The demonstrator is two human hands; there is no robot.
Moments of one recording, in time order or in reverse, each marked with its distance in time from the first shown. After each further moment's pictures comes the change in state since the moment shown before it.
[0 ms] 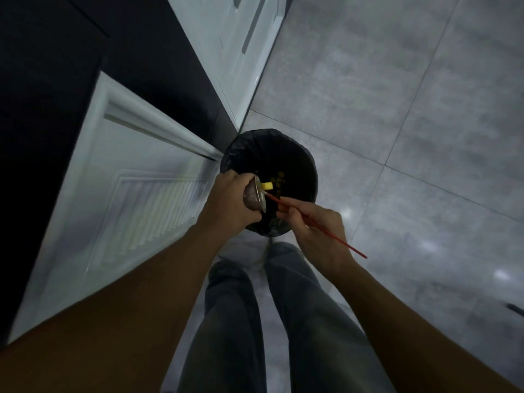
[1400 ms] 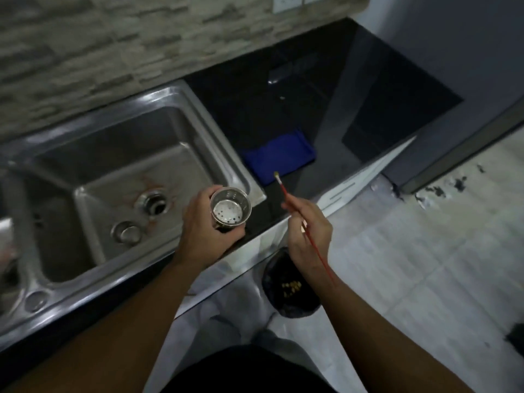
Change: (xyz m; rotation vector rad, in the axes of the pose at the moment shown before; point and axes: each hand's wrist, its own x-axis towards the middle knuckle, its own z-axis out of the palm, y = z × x) left_hand -0.313 0.036 -0.257 -0.505 1.098 -0.086; right_hand -0.096 -0.368 0.056 -0.063 -0.058 -0.792
